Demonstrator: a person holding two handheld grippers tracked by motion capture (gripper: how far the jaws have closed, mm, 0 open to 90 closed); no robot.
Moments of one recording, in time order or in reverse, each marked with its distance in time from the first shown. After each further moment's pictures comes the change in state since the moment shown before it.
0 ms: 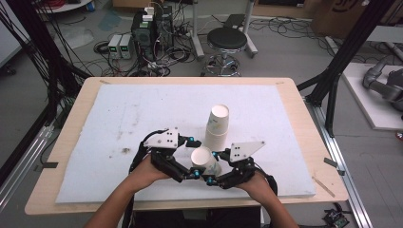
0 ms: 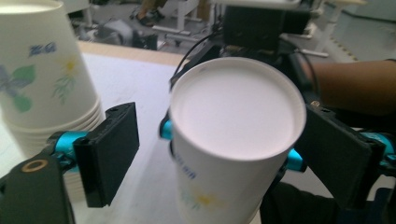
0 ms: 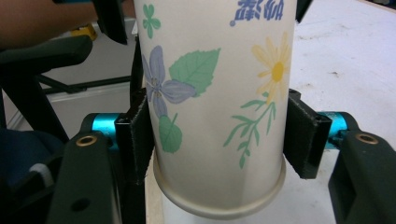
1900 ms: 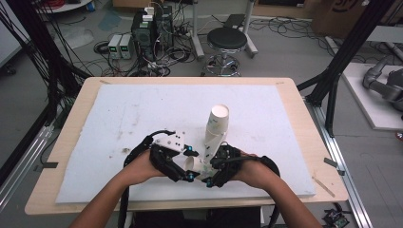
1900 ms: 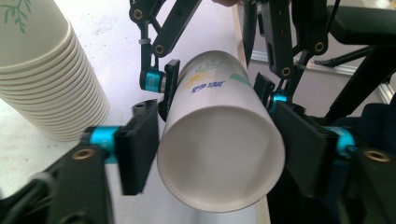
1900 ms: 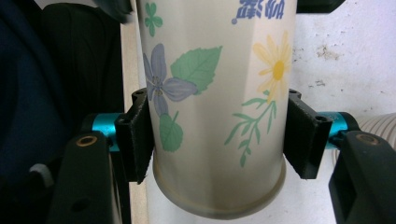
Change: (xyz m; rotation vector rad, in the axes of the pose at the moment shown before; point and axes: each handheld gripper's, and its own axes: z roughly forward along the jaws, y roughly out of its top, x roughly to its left) left arm 0.008 0.002 0.003 0.324 -0.080 0.071; right arm 0.000 0.052 0.029 0.642 -0.021 -0.182
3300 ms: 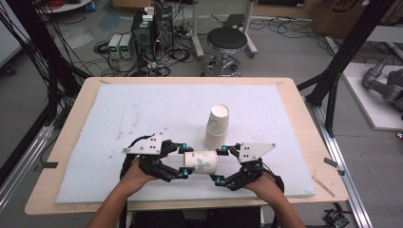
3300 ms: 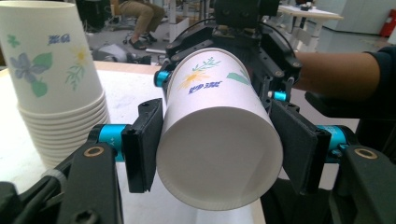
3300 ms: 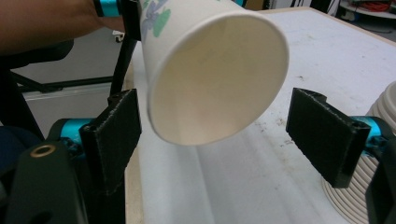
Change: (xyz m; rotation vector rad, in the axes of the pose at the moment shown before) left arm -0.007 -0.039 -0.012 -0.436 0.034 -0.005; right arm 0.011 -0.074 -0.005 -0.664 -0.075 0.166
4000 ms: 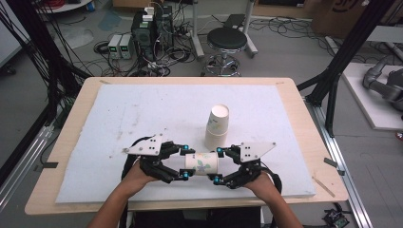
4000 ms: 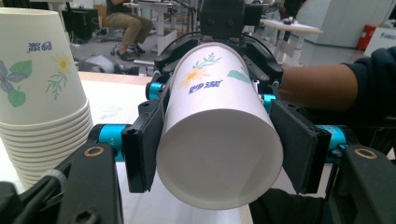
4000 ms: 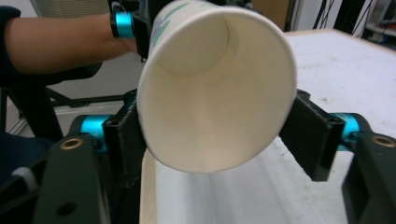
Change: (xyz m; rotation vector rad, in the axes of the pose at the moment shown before) left arm 0.002 -0.006 0.002 -0.062 -0.054 -0.014; right arm -0.003 -0.002 0.004 -0.095 0.096 -0.004
